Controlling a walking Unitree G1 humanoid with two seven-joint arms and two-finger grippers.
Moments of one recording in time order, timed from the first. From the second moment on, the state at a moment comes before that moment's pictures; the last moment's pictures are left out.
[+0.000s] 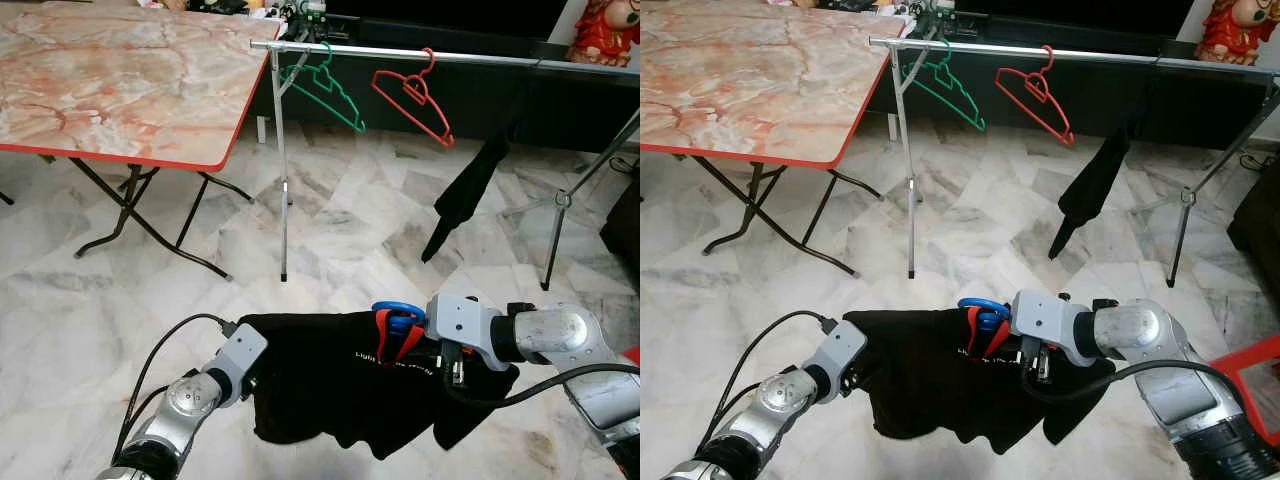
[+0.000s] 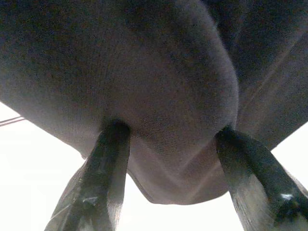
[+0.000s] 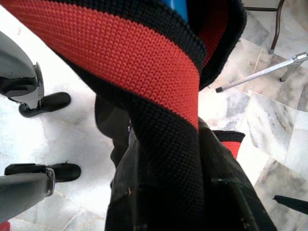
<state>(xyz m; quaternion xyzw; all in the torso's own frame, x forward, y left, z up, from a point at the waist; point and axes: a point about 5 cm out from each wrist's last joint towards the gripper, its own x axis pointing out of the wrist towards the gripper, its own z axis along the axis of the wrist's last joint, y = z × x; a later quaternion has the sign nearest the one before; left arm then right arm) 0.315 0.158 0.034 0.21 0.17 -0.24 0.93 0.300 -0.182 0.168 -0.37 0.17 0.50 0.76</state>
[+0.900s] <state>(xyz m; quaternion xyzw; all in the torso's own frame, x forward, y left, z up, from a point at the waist) 0.326 0.182 0.044 0.17 0.16 -0.13 0.96 0.289 -0.185 0.169 -0.34 0.18 0.53 0.75</state>
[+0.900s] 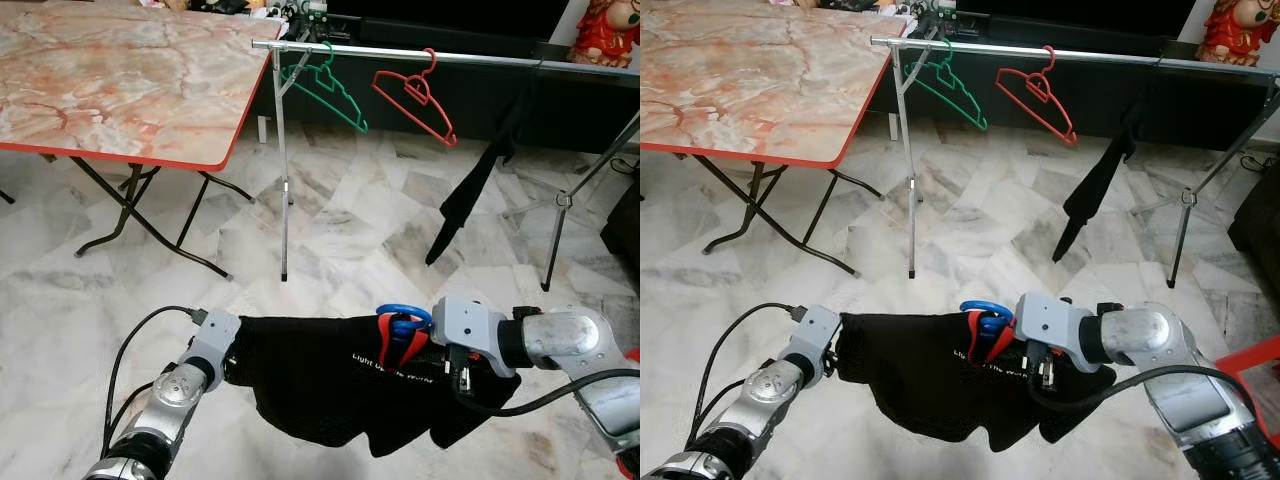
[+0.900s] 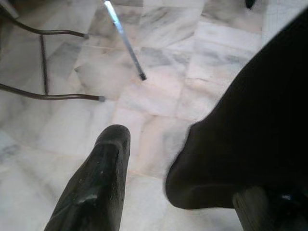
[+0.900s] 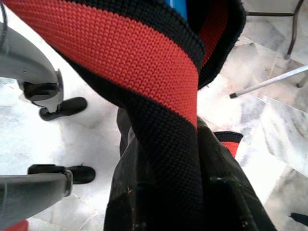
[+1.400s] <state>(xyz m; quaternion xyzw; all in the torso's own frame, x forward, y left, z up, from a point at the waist) 0.323 0.173 0.045 0.15 0.14 -0.18 0.96 0.289 -0.188 0.172 -0.34 0.18 0.53 0.75</state>
